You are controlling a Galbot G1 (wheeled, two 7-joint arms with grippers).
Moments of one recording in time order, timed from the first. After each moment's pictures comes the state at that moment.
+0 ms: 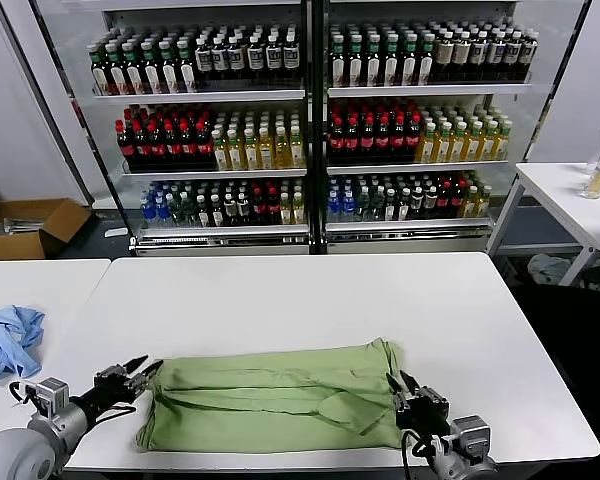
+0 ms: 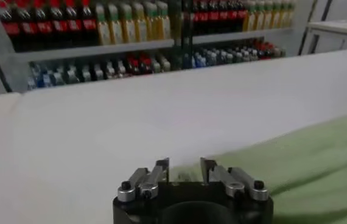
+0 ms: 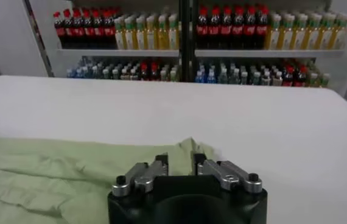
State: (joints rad) left arm 1.50 -0.83 -0.71 -1.88 -0.65 0.40 0.21; right arm -1.58 1.07 0.38 2.35 0.47 -0.57 0.30
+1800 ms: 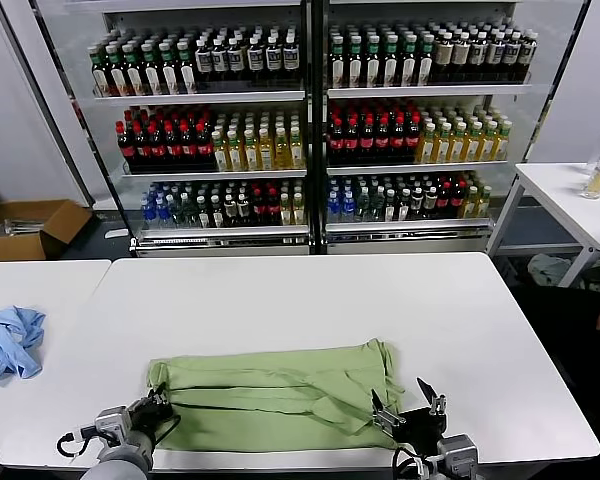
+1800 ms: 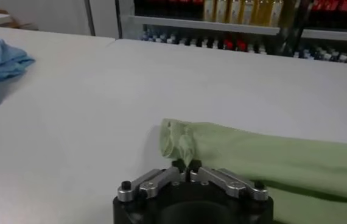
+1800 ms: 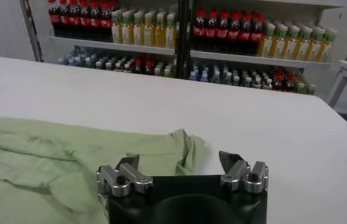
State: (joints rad) left arm 1.49 -1.08 -0.45 -2.03 -0.71 0.50 -0.56; right arm -1.63 1.12 0.32 2.34 0.30 -0.55 0.31
